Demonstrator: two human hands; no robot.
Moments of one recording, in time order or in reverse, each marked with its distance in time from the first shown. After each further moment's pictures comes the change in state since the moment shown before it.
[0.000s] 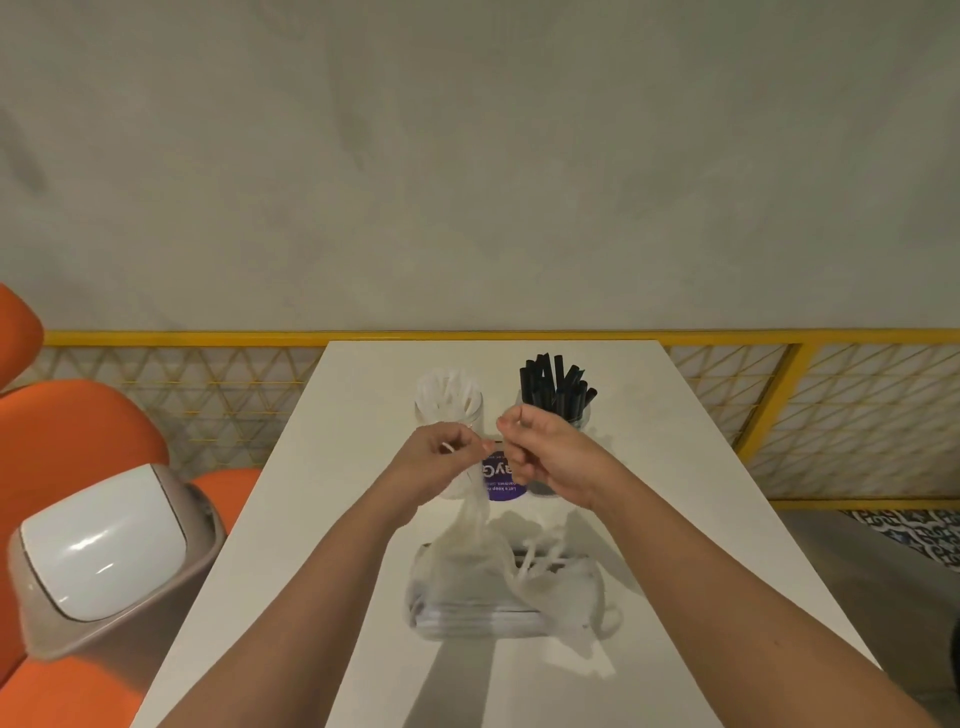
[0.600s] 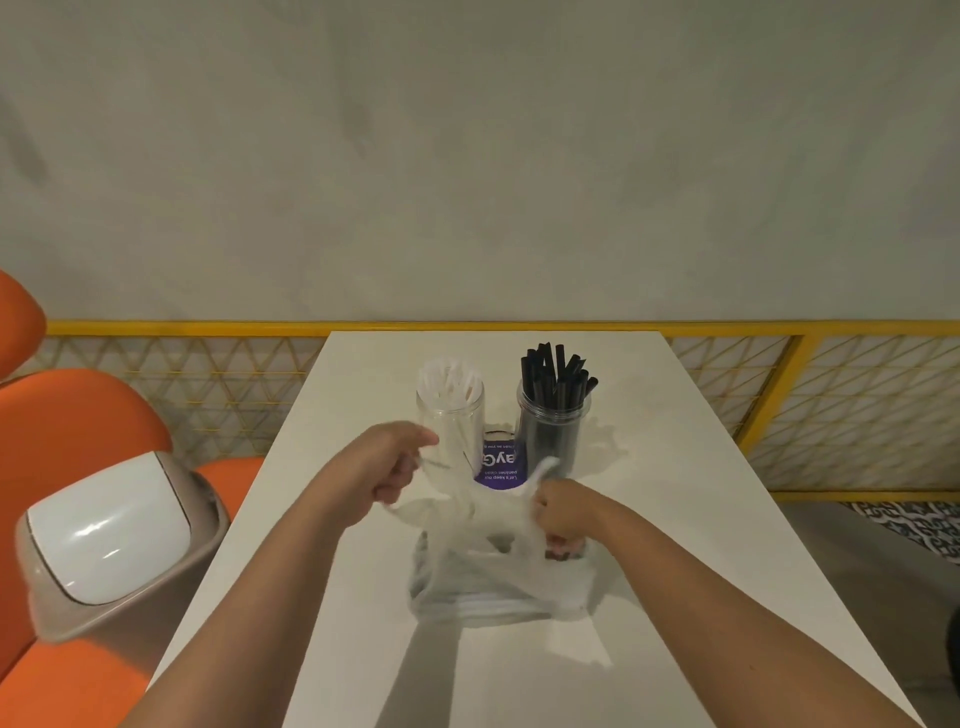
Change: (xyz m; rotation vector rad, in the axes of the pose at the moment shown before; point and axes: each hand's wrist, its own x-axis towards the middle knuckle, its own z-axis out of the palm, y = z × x) left_hand -0.019 -0.002 -0.040 -0.213 -0.004 -0.339; right_hand -0.016 0.046 -0.005 -0.978 -0.023 0.463
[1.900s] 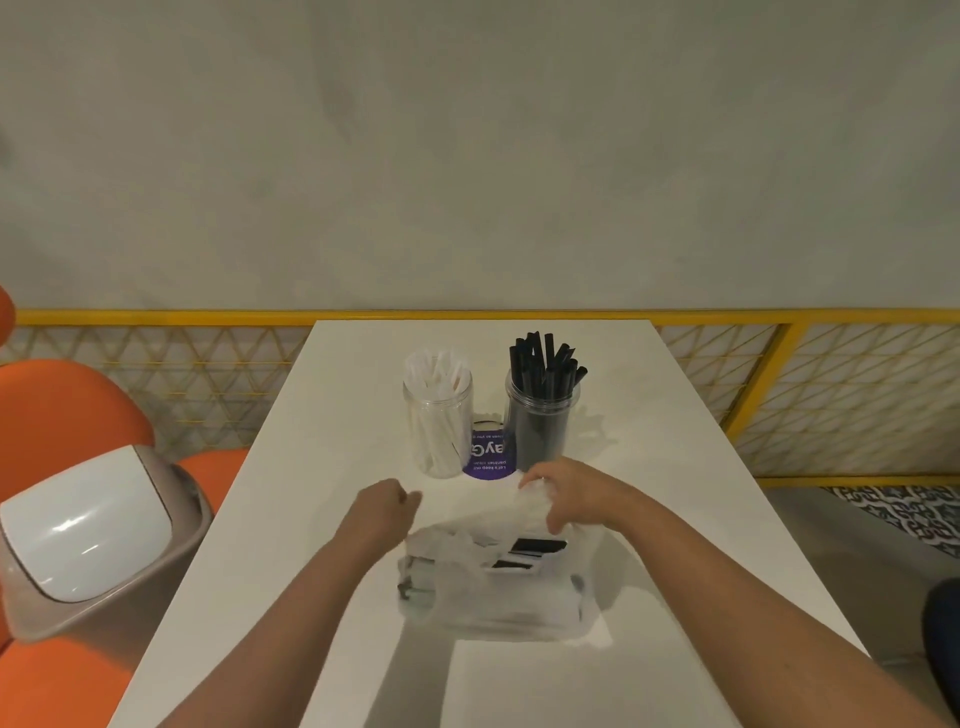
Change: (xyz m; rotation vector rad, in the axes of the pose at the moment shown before) left_hand 0.024 -0.071 0.024 0.817 0.223 0.020; right_hand -0.010 0.012 -0.015 -0.001 0.063 -0.120
